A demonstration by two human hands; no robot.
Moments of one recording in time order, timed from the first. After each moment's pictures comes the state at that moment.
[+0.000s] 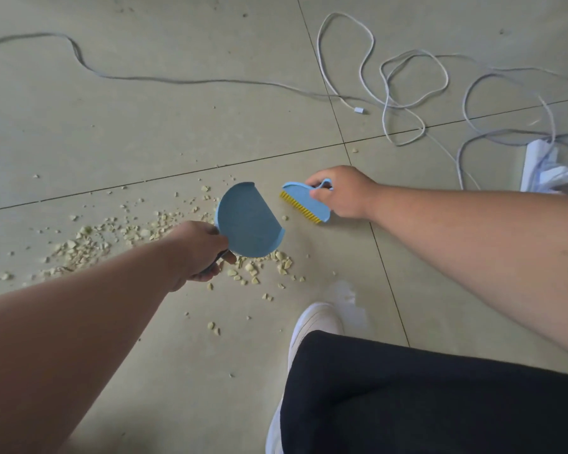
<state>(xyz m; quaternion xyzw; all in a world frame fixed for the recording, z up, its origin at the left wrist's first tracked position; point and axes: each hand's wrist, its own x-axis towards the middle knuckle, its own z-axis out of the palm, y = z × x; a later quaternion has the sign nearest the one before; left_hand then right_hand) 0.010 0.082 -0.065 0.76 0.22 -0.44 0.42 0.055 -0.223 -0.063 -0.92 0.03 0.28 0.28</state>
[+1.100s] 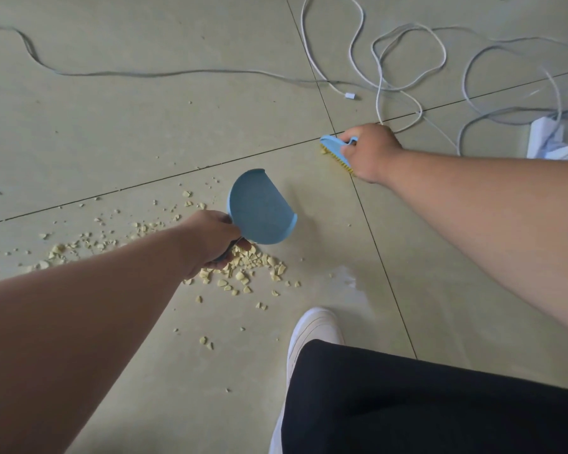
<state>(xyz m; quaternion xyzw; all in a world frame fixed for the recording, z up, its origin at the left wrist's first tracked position) 0.047 0.033 -0.090 0.74 0.20 -0.47 0.44 0.103 -0.275 -0.063 -0.95 0.19 0.18 0.17</state>
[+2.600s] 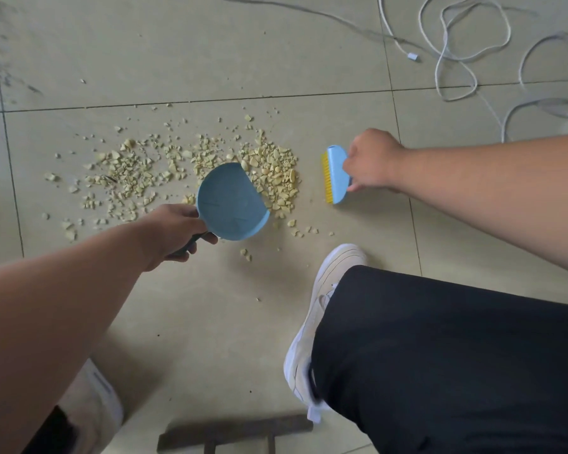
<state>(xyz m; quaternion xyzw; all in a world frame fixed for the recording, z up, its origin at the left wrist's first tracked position) -0.087 0.210 -0.106 0.71 0.25 -0.45 0.47 0.002 -0.141 -0.032 -0.92 0.13 0.35 0.12</state>
